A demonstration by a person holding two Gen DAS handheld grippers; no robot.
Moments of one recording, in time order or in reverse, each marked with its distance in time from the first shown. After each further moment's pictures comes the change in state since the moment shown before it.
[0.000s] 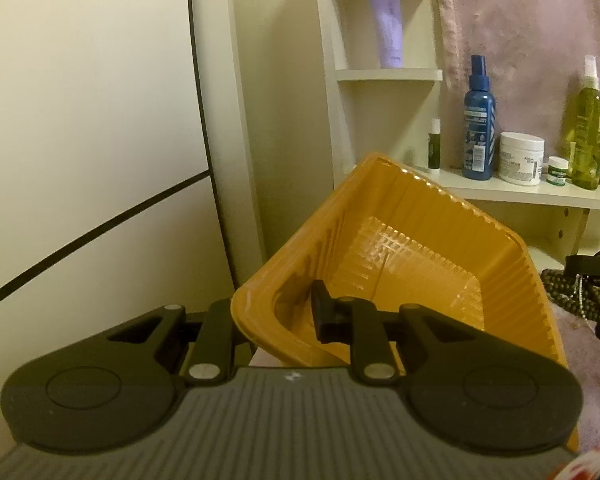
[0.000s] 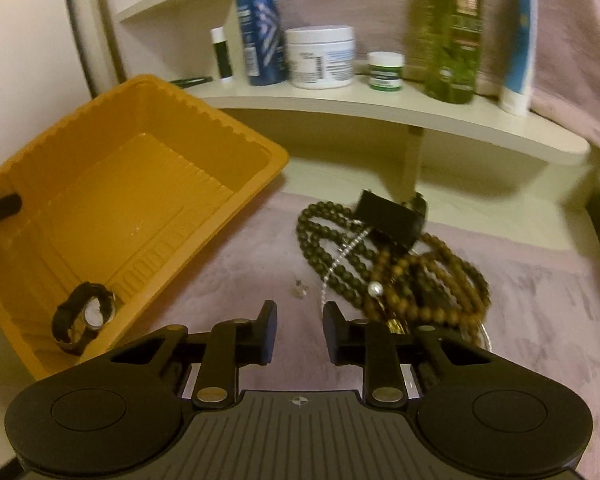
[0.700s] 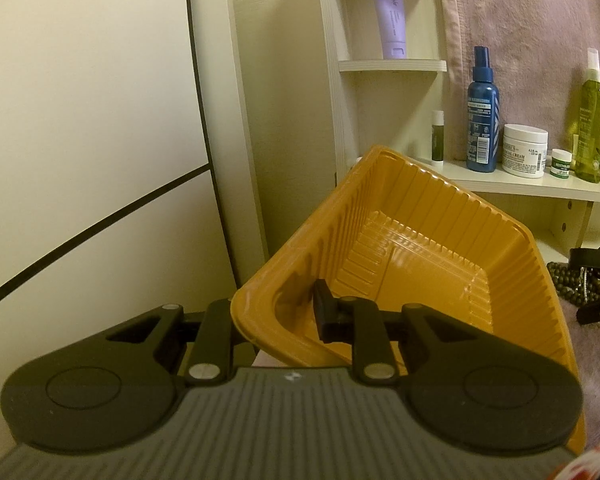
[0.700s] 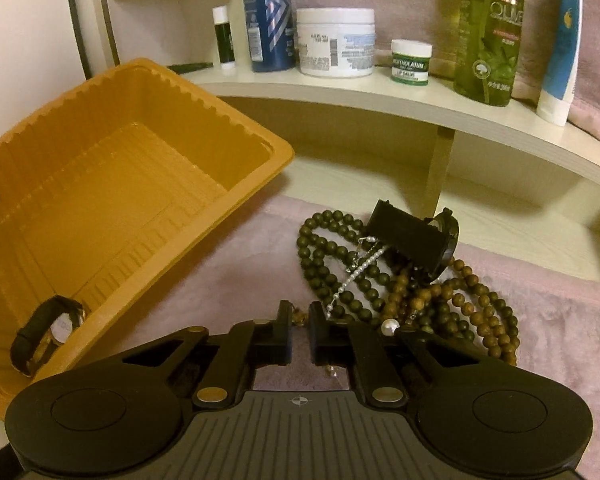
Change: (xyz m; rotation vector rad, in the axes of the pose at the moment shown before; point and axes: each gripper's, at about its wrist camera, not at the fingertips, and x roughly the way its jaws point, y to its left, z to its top) left arm 0.006 0.004 -0.002 0.011 0.014 -0.004; right arm 0.032 -0.006 0.009 -0.030 -0.001 0.014
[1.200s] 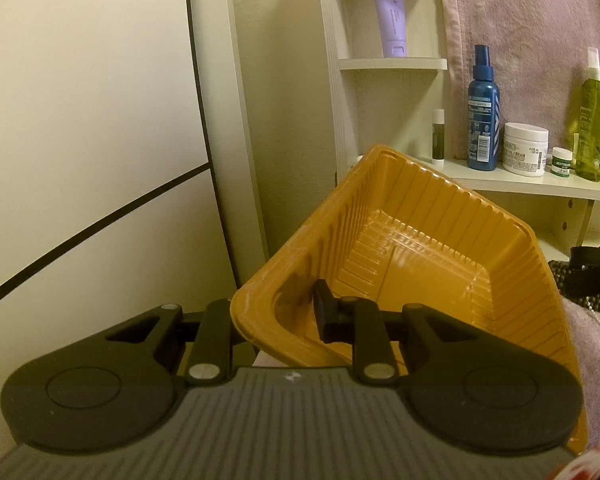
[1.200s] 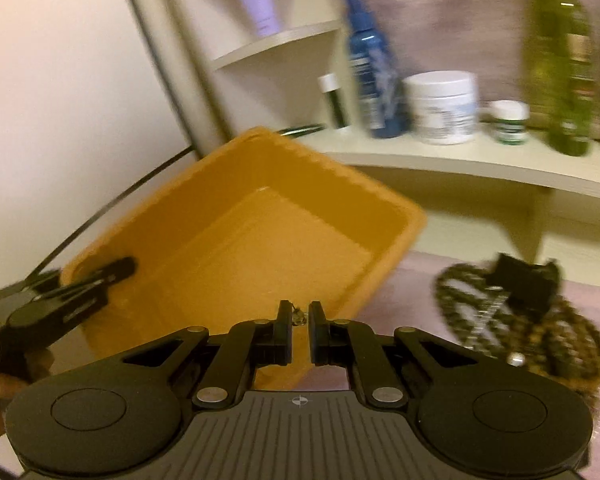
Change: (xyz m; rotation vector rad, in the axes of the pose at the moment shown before) left arm 0.001 0.001 0.000 0.001 0.004 -0.002; right arm -0.036 0.047 0.024 0.045 -0.080 0.301
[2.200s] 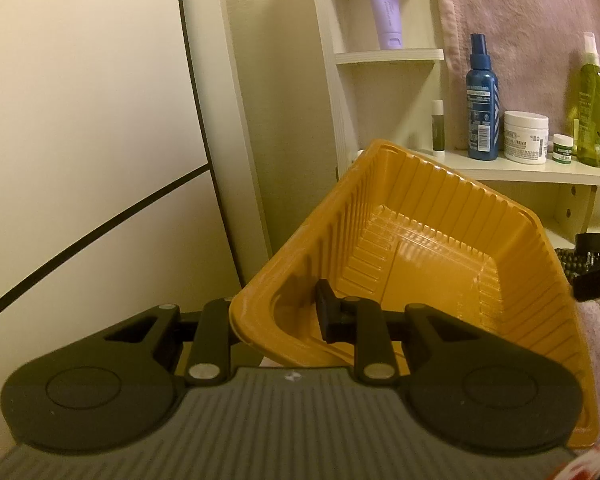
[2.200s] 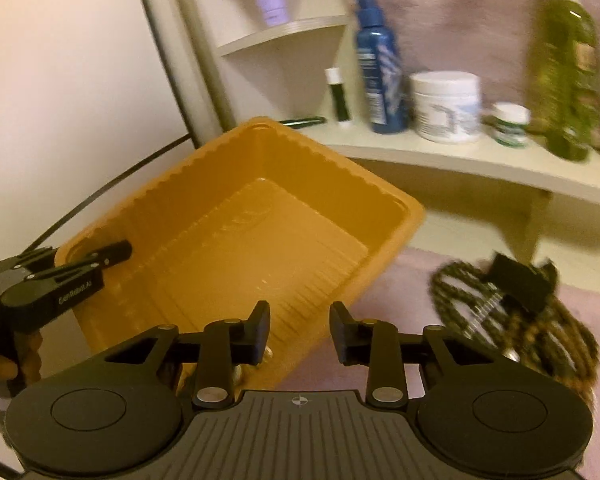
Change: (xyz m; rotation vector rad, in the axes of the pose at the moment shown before) left arm 0.003 -0.001 -0.001 0.043 0.004 0.007; right arm -0.006 -0.004 -0.010 -0.016 0.005 -0.048
